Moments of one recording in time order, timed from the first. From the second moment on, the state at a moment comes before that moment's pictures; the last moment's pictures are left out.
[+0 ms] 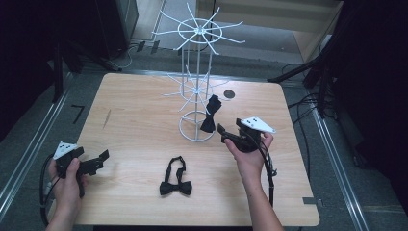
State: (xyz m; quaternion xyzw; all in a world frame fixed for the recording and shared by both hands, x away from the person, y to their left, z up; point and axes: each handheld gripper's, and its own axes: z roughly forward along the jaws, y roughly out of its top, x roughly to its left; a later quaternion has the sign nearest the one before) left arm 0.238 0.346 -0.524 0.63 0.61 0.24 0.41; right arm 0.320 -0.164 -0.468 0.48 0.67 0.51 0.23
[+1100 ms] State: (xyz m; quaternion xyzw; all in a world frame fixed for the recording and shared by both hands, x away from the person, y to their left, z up) left arm 0.235 0.342 -0.524 0.63 0.61 0.25 0.40; right arm 0.267 -0.198 -0.503 0.50 0.68 0.50 0.19
